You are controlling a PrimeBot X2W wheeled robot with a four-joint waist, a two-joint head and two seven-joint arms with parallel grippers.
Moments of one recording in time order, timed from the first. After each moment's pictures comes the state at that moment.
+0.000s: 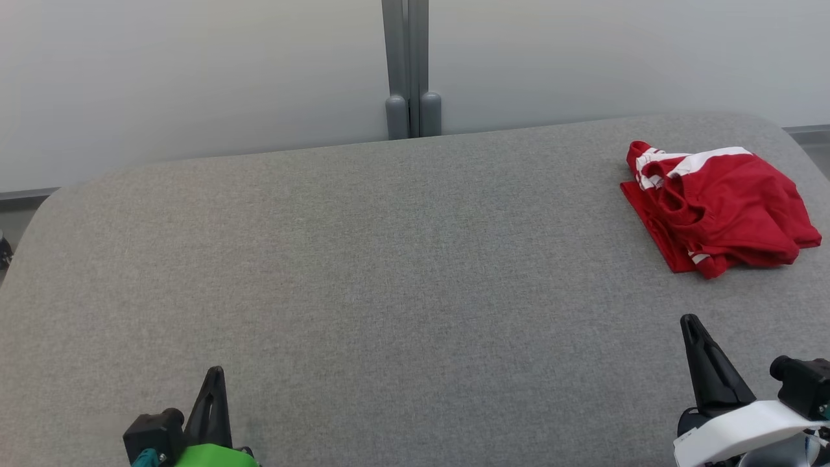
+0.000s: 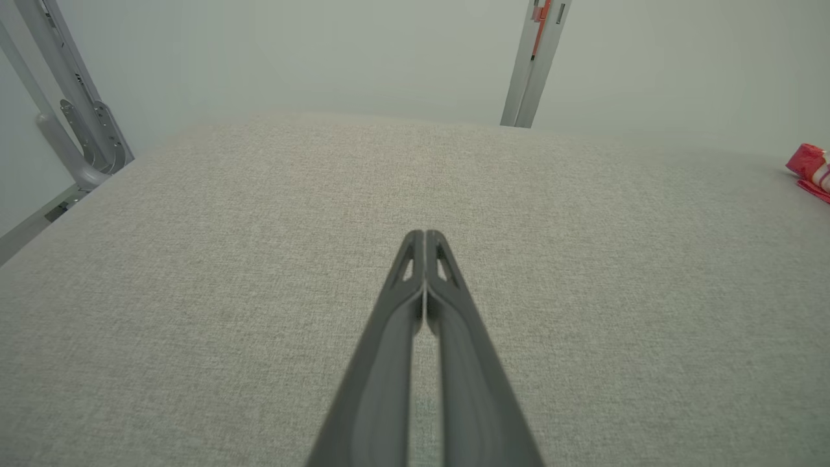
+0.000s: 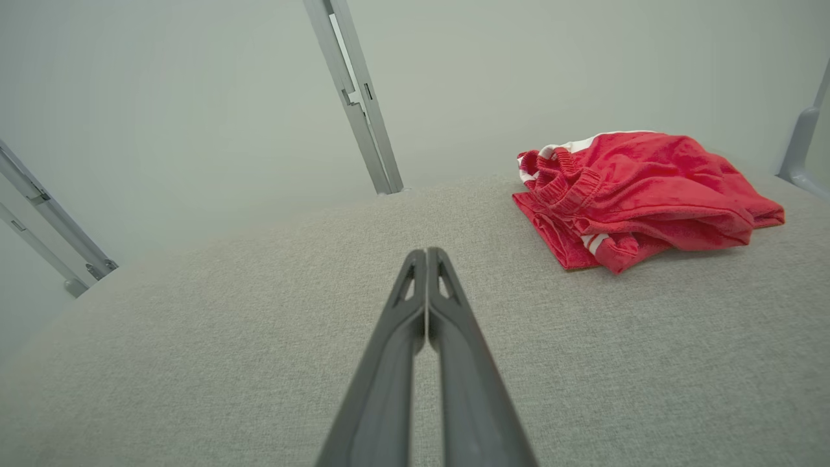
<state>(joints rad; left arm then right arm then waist) 0.06 0.14 -0.15 0.26 -0.33 0.07 -0.20 0.16 -0.15 -0.02 -0.06 0.39 0.13 -0.06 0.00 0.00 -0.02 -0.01</state>
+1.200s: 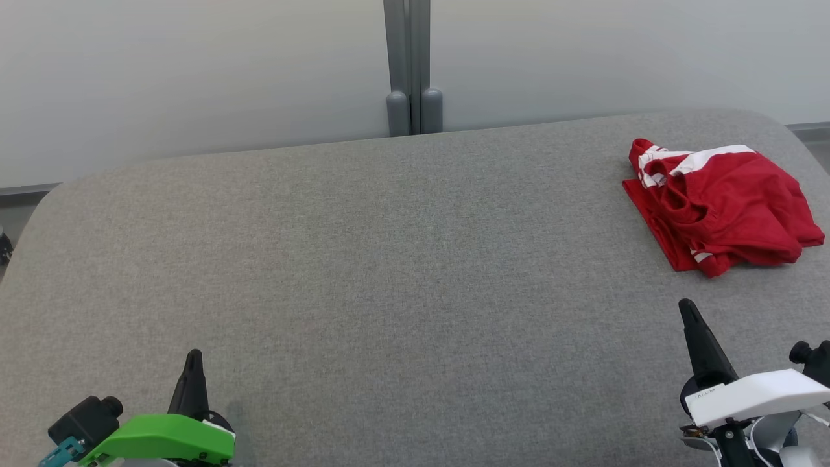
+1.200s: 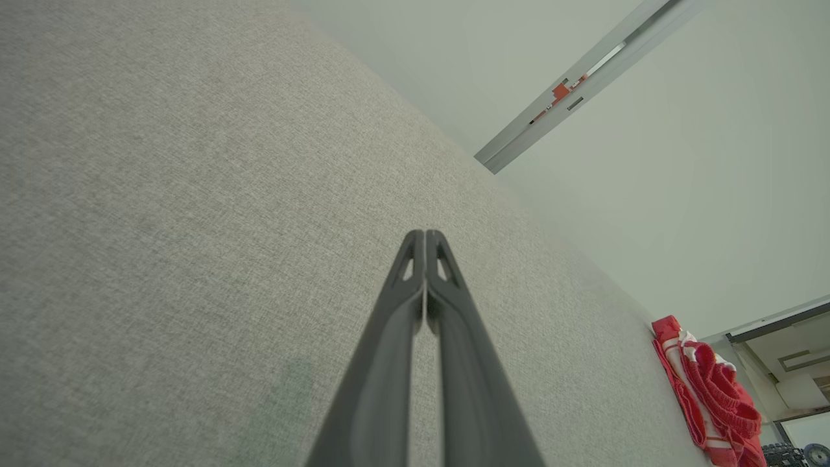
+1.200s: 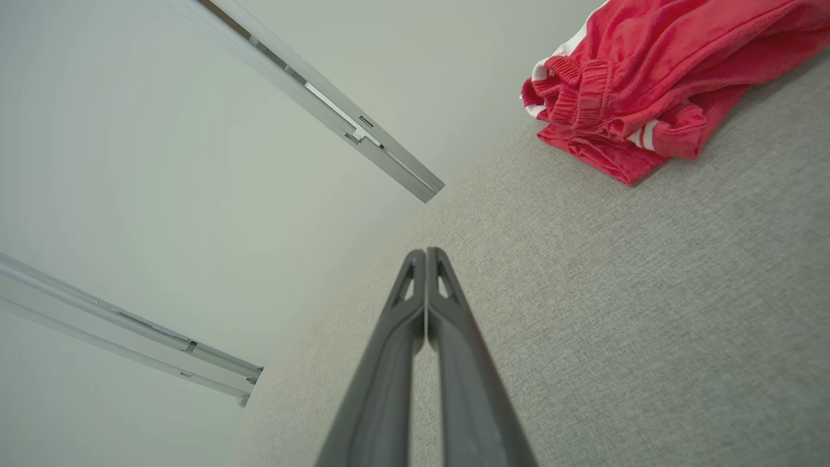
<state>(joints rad) 0.00 0.10 -0.04 0.26 -0.88 -0.02 -0.07 0.05 -0.12 -0.04 0.07 0.93 0.13 0.00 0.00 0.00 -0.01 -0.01</state>
